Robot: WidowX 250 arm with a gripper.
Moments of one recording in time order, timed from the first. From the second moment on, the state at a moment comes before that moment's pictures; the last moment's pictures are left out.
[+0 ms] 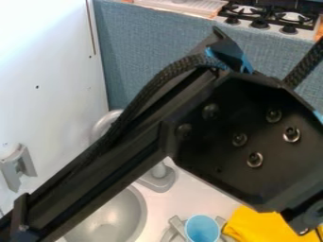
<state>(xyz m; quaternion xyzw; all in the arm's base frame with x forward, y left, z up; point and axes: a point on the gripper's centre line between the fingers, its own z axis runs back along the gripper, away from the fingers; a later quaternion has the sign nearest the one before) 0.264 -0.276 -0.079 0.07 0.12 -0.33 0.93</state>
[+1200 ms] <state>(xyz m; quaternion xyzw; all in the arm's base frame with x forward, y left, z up) 0.258 -0.252 -0.072 0.03 0.08 -0.29 0.95</state>
